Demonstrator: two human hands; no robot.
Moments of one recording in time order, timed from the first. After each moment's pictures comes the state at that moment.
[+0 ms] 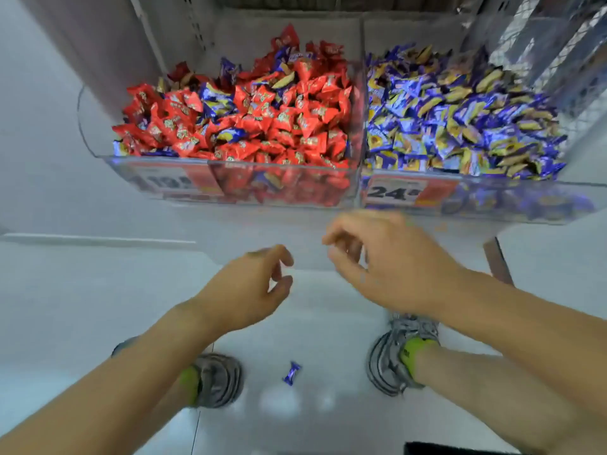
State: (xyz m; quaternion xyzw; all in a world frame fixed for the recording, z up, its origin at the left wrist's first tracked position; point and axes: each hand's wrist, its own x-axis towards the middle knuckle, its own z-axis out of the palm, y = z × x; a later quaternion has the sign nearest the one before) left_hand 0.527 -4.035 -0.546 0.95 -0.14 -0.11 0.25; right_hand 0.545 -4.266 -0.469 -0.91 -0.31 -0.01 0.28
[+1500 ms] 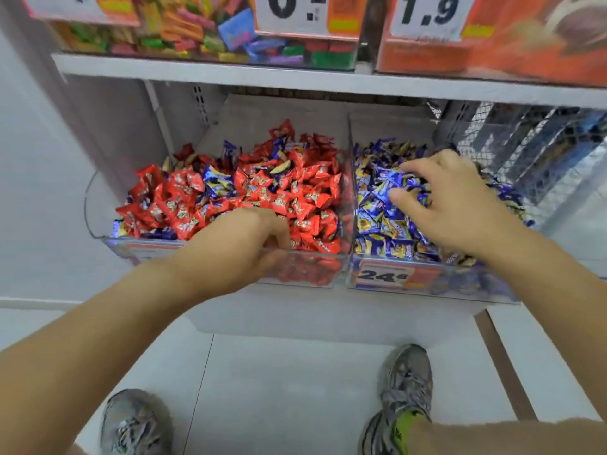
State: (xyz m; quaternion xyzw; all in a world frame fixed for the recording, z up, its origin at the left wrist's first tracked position) left_hand 0.621 -4.031 -0.427 0.94 -0.27 0.04 0.19; right_hand 0.664 -4.331 -0.401 -0.98 -0.12 -0.12 0.14
